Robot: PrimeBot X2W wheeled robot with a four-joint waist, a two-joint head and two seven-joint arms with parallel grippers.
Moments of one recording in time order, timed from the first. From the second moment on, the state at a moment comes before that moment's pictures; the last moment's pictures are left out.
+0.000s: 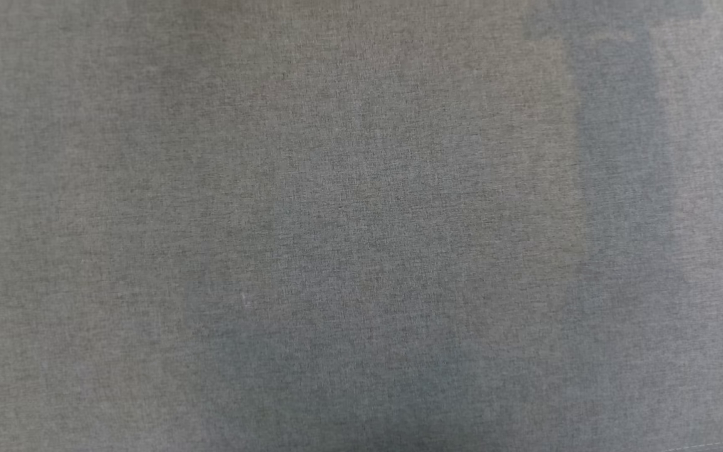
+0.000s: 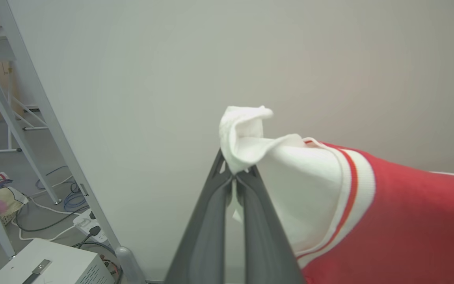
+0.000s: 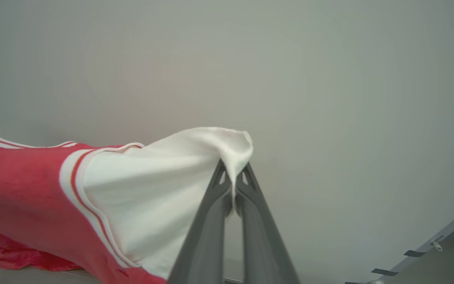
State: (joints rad) left arm -1.61 0.48 -0.51 0.87 -0.63 0.06 -0.08; right arm -1.64 -0.30 0.25 0.90 0.31 0.13 0.04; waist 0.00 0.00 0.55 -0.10
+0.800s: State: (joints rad) left arm -0.75 0.37 -0.47 0.86 -0.84 -0.10 -0.25; right arm -0.81 -0.42 0.52 0.74 0.72 0.13 -0.14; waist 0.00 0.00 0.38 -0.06
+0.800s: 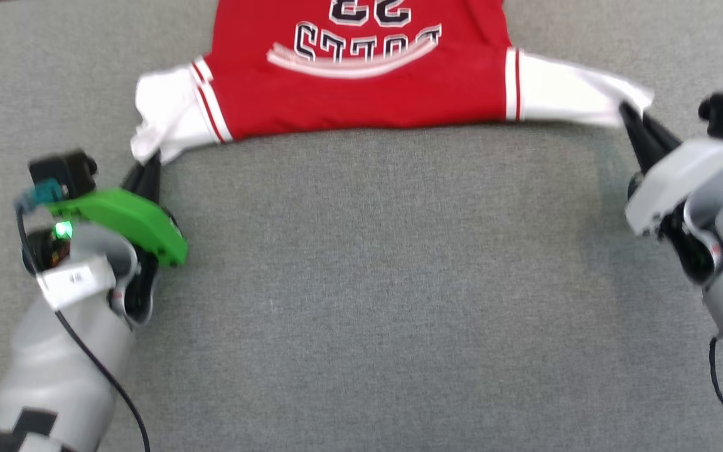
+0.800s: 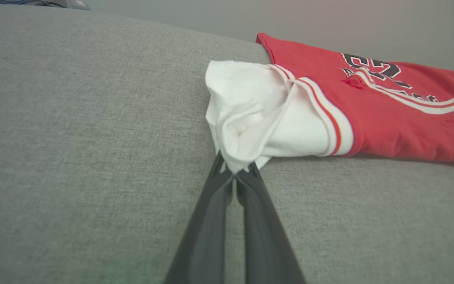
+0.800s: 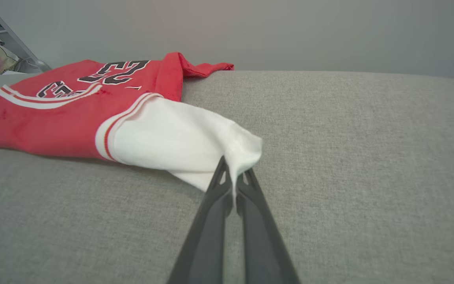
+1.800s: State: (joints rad) left arm 0.21 0.53 -0.50 0.02 -0.85 0.31 -0.16; right arm 0.23 -0.31 0.05 0.15 0.54 0.13 0.14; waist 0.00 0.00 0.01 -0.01
